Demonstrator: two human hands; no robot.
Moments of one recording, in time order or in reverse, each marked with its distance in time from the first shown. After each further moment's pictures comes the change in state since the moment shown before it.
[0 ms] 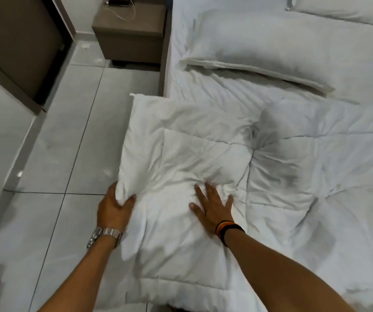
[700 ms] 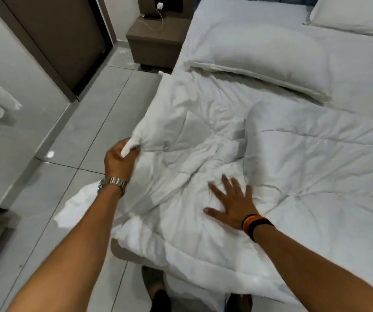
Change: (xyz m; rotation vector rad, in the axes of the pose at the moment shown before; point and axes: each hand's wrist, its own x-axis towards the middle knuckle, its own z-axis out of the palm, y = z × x) left_hand -0.106 0.139 0.078 -0.218 0.215 0.159; right_hand -0.096 0.195 -0.077 -0.238 0.068 -0.274
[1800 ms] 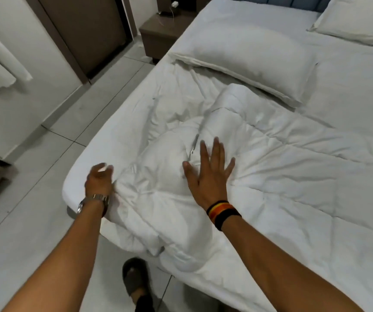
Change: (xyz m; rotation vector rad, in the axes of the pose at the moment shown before) left_hand -0.222 0.043 0.166 0.078 0.313 -0.544; right_hand -0.071 0.172 -0.062 0.431 0.576 -0.182
